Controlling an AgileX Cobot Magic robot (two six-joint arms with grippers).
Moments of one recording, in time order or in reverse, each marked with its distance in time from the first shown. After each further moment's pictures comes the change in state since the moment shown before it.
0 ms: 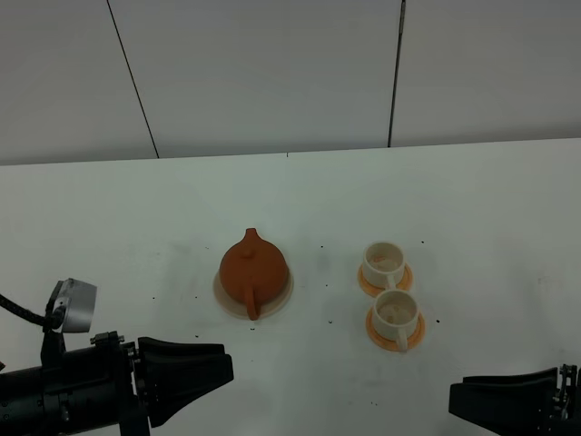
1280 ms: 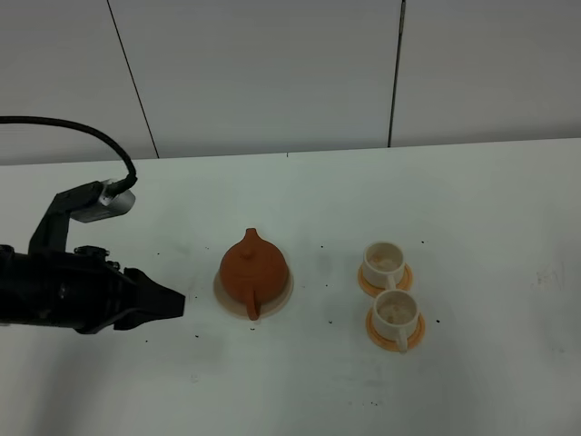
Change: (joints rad) left arm 0.000 0.004 -0.480 0.820 -0.385 -1.051; right arm 0.000 -0.280 -0.388 -1.390 -0.055 1.314
